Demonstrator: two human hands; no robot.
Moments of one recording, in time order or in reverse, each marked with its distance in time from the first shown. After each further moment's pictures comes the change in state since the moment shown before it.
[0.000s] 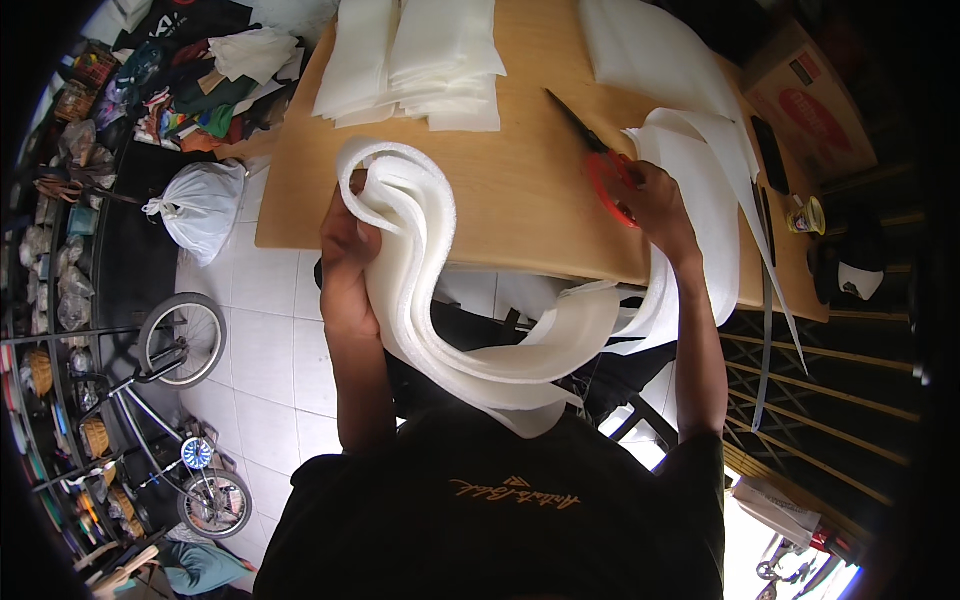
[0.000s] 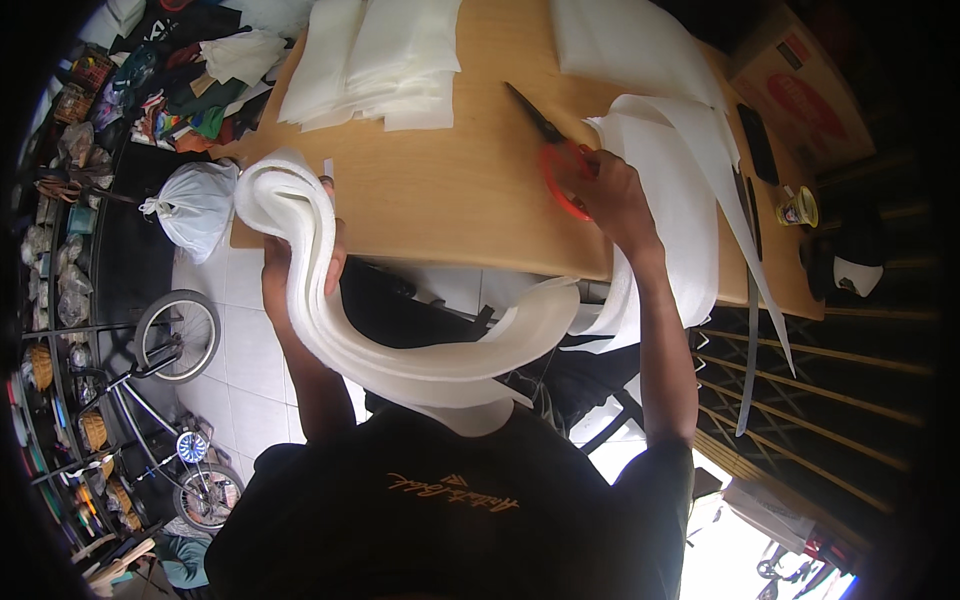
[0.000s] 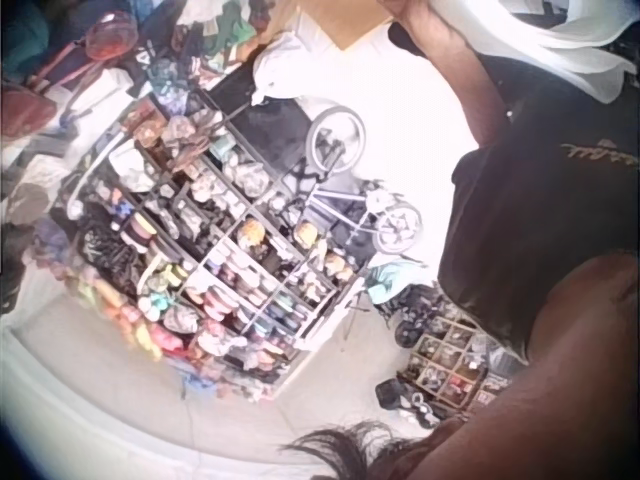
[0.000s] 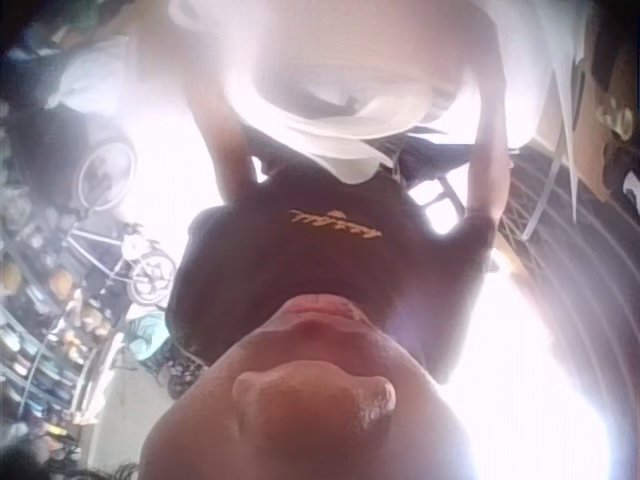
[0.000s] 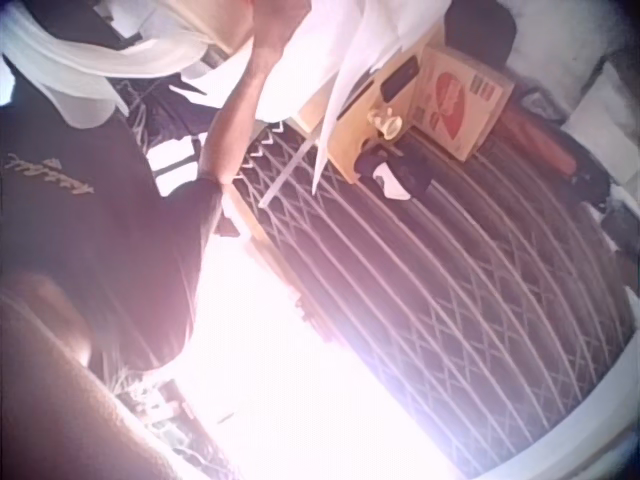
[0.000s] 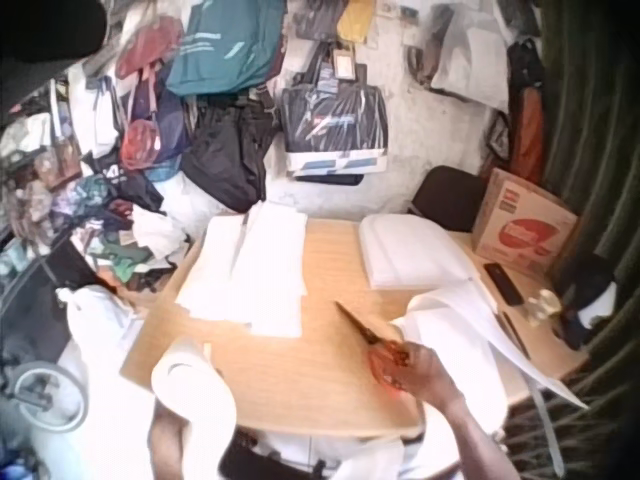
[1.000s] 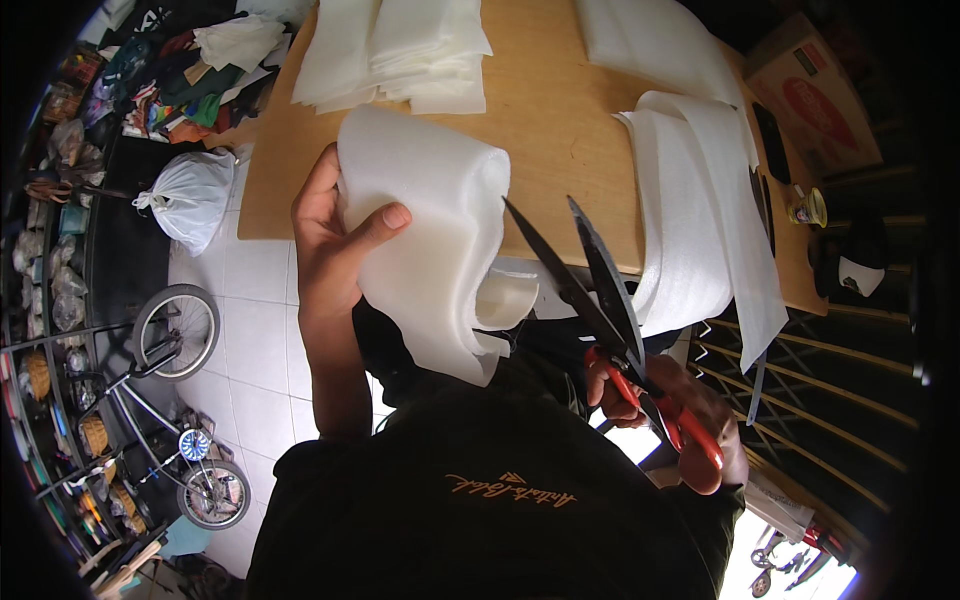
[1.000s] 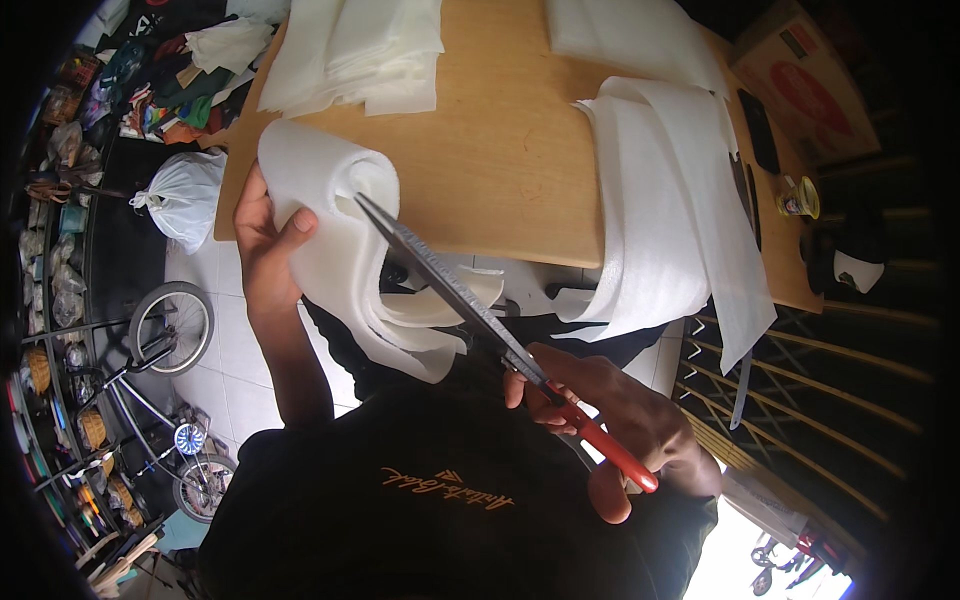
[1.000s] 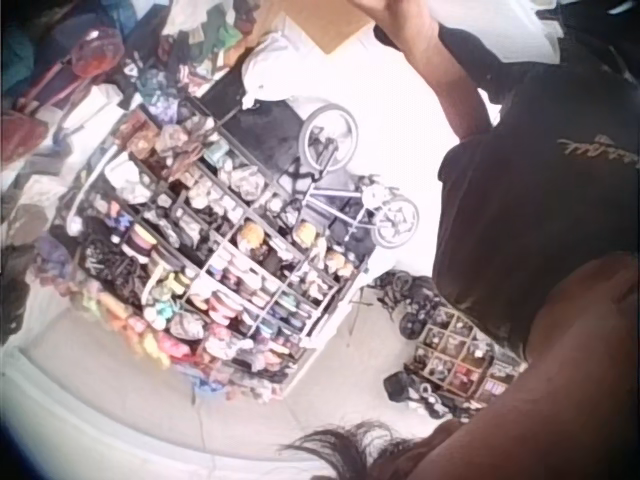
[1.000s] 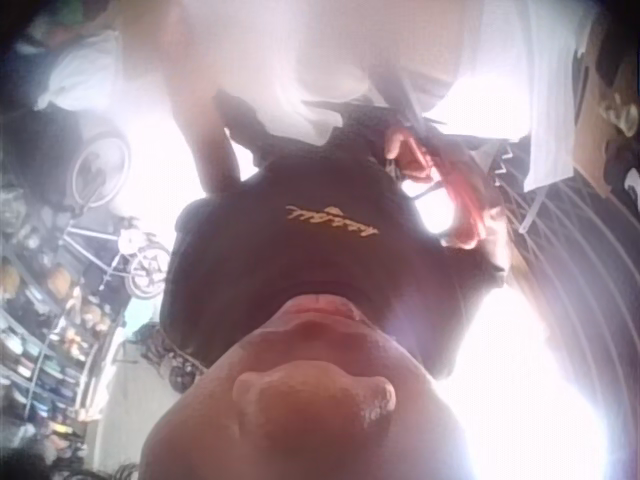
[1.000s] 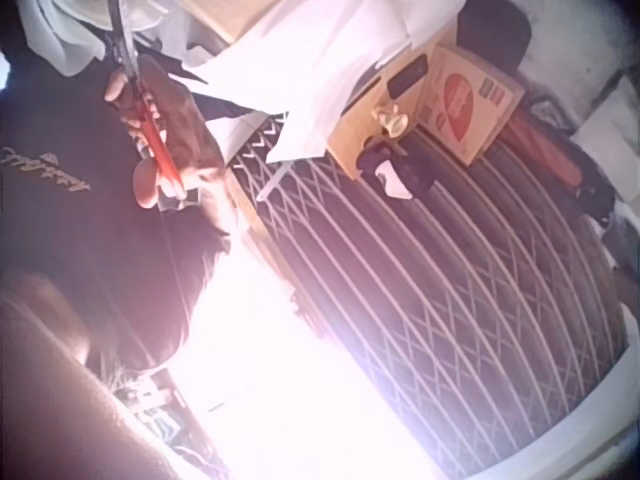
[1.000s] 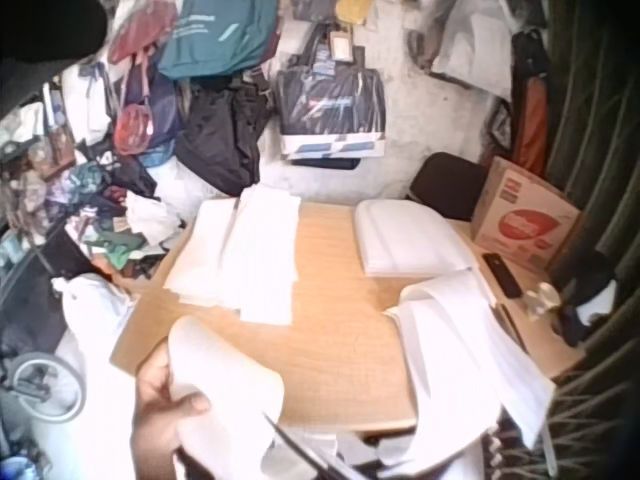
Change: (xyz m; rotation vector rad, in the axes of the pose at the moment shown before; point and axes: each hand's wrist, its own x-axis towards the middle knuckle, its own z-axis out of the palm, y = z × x) left_hand 0.020 0.007 0.038 0.602 0.016 0.015; right_hand -0.150 -0.015 -0.036 0.954 -1.037 -0.058
